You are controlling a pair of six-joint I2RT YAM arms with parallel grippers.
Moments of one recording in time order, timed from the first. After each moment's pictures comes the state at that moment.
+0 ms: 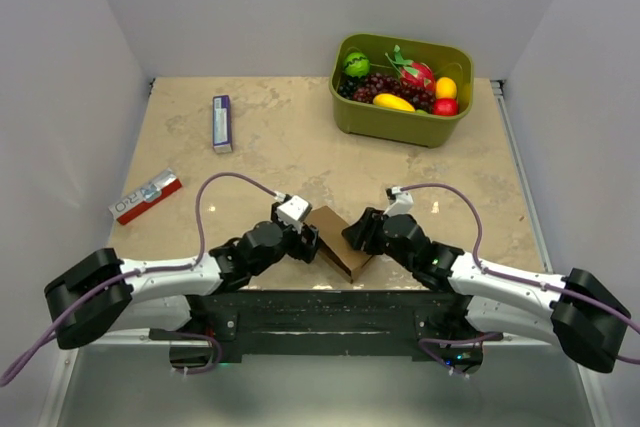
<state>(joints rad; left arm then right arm) -1.01 1.19 0.34 0.48 -0.28 -0.27 0.92 1.01 0.35 0.15 0.27 0.88</state>
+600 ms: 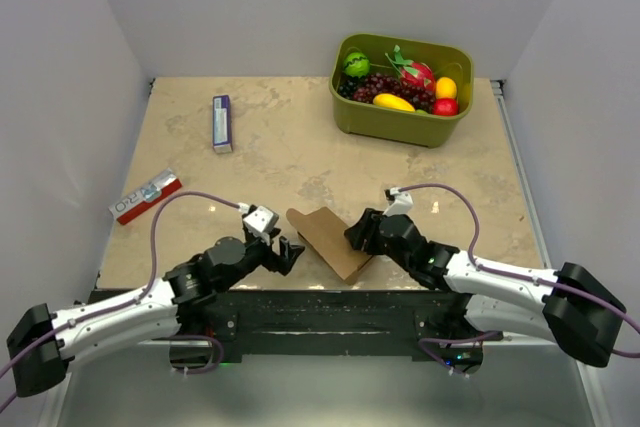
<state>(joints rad) -1.01 0.67 0.21 0.15 -0.26 -0.32 0.92 1.06 0.35 0.15 0.32 0.87</state>
